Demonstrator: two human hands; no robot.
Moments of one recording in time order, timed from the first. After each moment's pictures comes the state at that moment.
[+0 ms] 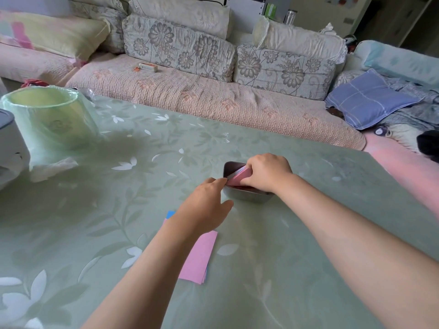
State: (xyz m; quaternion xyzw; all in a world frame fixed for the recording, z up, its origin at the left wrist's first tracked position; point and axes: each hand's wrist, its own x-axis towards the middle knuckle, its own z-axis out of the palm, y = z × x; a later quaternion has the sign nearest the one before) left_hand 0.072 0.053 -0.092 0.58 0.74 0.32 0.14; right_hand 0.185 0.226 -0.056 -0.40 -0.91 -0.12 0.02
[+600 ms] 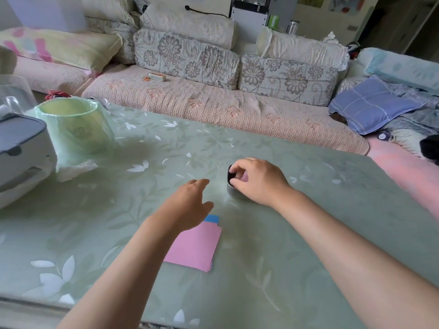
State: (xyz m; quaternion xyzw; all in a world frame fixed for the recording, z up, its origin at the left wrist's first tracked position) left_hand 0.038 0.015 -0.082 0.56 0.77 0.26 0.14; right_hand 0.191 0.149 -0.031 -0.36 -0.92 0.08 0.15
